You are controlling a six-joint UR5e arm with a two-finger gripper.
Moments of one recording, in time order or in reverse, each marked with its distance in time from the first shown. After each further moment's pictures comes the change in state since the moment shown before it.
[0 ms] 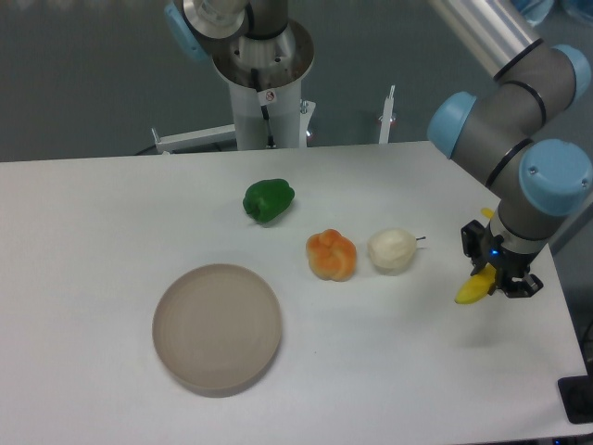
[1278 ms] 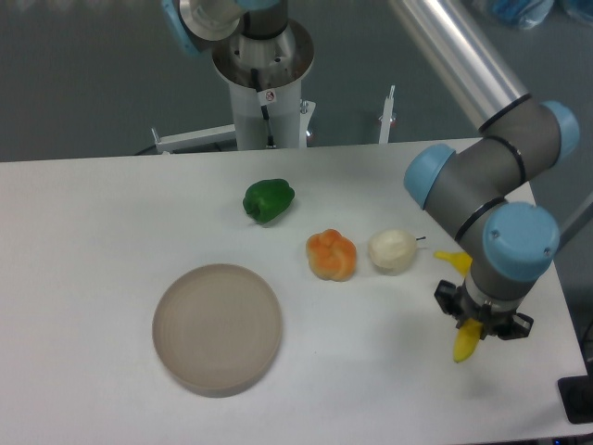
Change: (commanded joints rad) arm -0.139 -0.155 0.173 0.006 0.097 -0.776
